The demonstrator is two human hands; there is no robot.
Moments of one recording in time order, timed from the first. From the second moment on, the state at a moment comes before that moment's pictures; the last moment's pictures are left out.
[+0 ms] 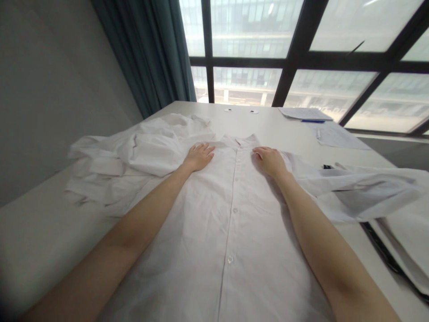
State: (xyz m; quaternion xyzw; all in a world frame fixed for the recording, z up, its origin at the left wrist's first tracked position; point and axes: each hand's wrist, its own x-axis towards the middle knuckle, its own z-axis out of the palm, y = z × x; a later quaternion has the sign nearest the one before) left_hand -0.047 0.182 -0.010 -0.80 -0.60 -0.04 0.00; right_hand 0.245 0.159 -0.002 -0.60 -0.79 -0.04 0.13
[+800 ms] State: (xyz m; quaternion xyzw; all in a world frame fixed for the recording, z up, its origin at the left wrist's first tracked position) left_hand -0.002 0.249 0.006 -0.70 -0.71 -0.11 -0.02; right_hand 0.227 0.164 -0.023 -0.63 -0.76 -0.01 0.16
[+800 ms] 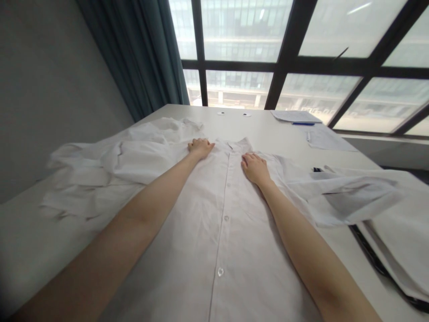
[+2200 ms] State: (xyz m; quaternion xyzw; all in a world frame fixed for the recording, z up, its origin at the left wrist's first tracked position) left_hand -0.029 0.200 -0.007 -0.78 -0.61 -0.08 0.05; right_hand 0.268 0.163 -0.015 -0.70 -0.70 -0.06 0.10
